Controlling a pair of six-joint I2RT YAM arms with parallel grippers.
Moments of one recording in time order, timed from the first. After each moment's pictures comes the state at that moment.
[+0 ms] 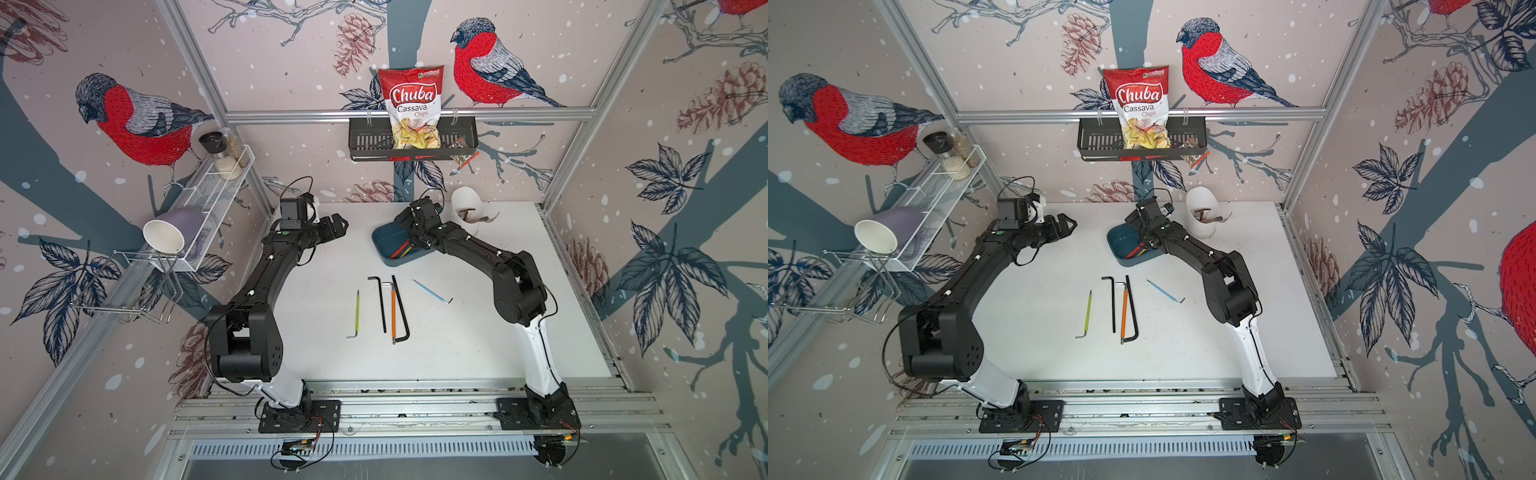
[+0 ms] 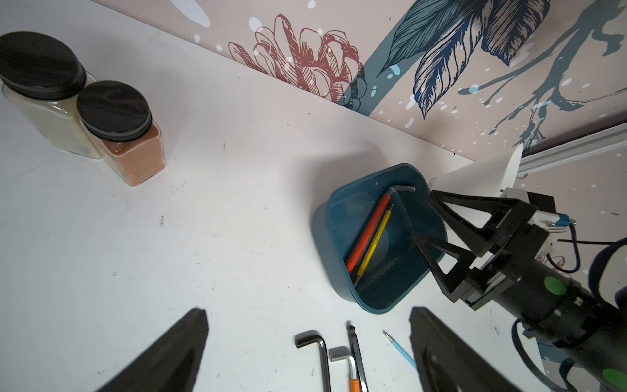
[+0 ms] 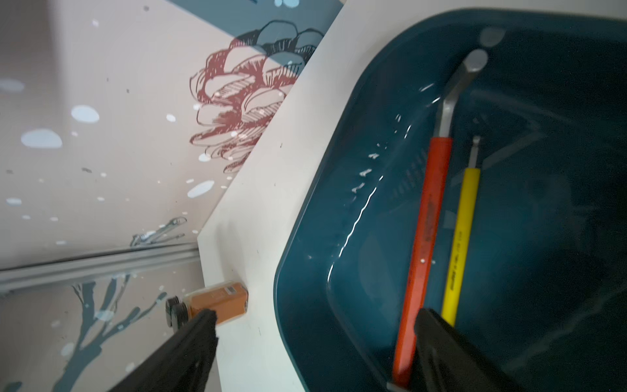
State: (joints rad) left arm -0.01 1.61 1.33 -0.41 0.39 -0.36; right arm 0.65 2.24 1.89 -0.29 0.07 1.16
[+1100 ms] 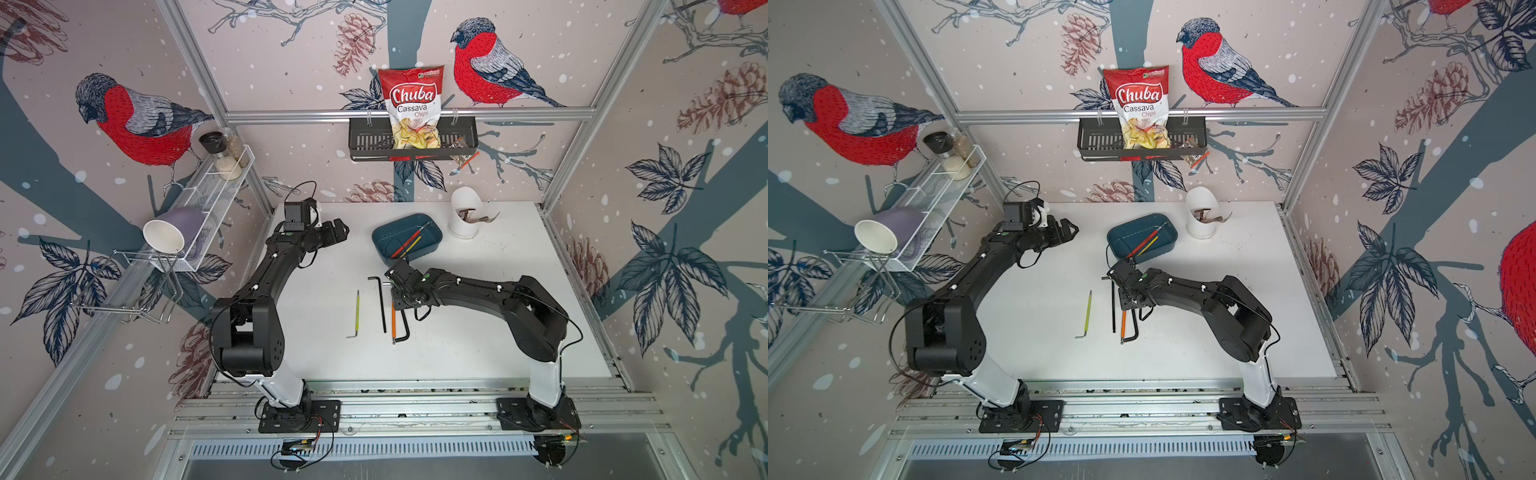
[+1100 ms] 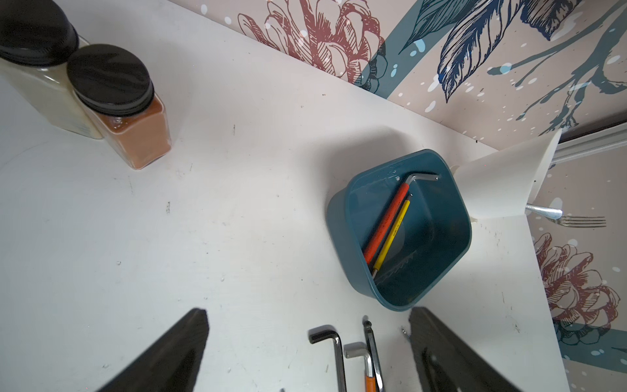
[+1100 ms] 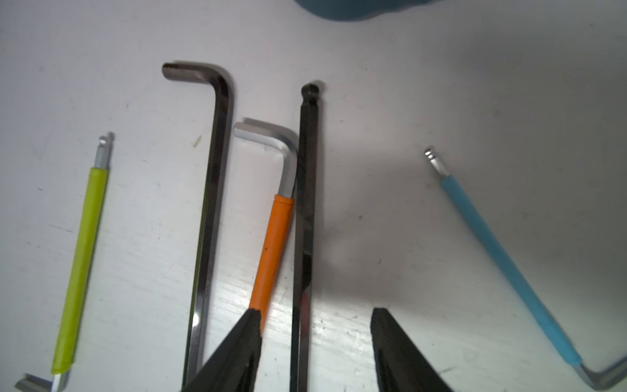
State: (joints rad) left arm -0.01 1.65 1.31 -0.41 0.36 -0.34; right arm 0.97 1.98 1.38 -0.55 0.19 0.58
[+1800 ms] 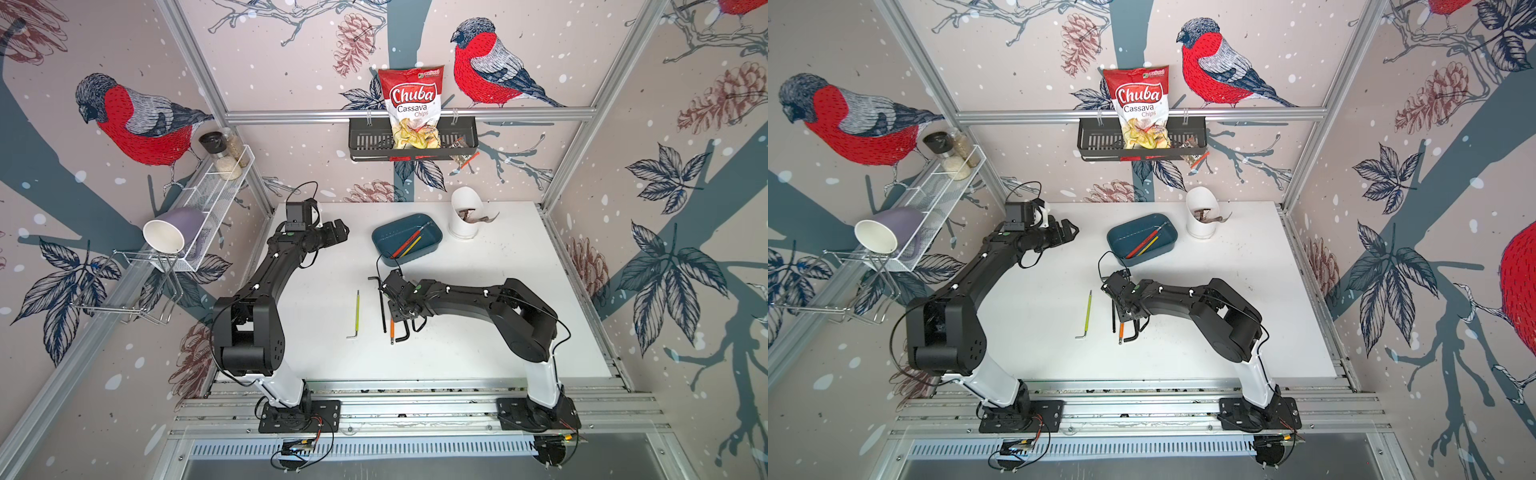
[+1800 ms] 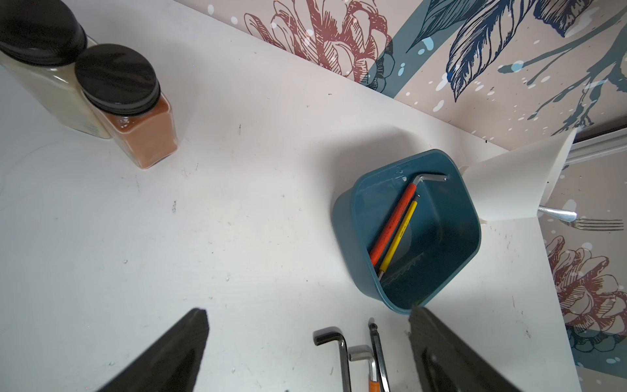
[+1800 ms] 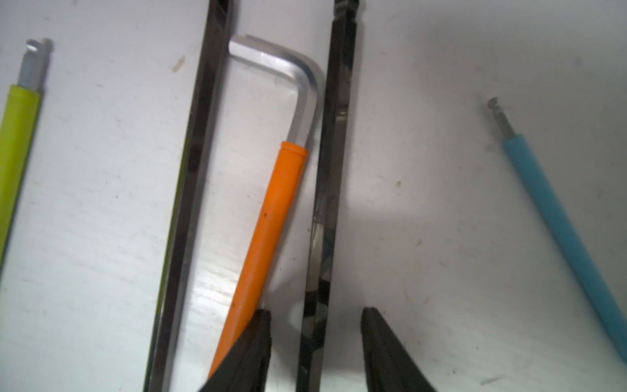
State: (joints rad) left arm -0.02 1.65 1.31 -0.41 0.34 -0.34; right arm 1.03 2.03 1.33 -0.50 0.23 0.57
